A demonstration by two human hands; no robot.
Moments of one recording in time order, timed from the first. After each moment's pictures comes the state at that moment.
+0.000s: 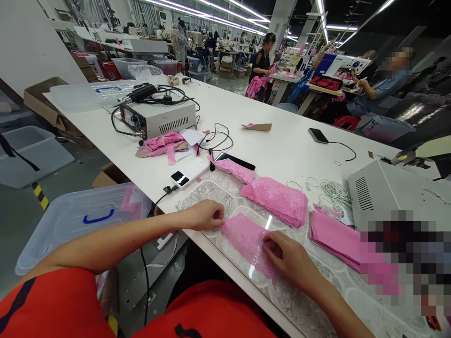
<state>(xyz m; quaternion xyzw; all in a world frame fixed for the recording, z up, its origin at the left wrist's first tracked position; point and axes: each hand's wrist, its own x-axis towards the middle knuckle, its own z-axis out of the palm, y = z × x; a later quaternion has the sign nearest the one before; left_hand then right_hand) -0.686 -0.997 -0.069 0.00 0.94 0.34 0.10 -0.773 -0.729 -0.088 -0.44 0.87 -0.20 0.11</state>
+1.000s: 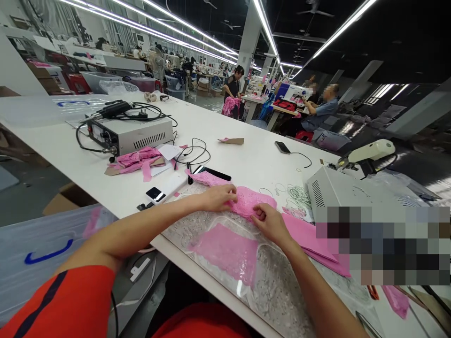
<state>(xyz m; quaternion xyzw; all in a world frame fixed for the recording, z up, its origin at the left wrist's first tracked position) -0.804 -0.987 -0.061 0.26 0.95 0.14 -0.12 -0.862 -0.744 -0.095 -0.34 0.89 -0.30 -0.04</state>
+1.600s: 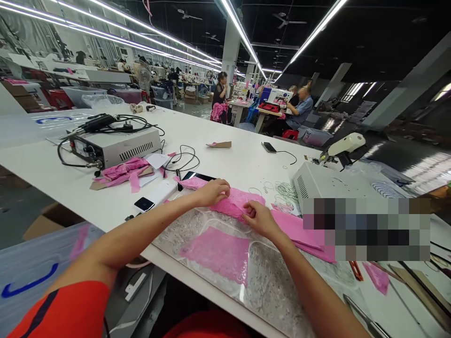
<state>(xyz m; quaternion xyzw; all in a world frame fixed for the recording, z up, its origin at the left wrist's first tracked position) -0.821 -0.979 -0.041 0.27 0.94 0.16 -0.14 -0.858 -0.745 -0.078 -0.34 0.88 -0.33 -0.03</state>
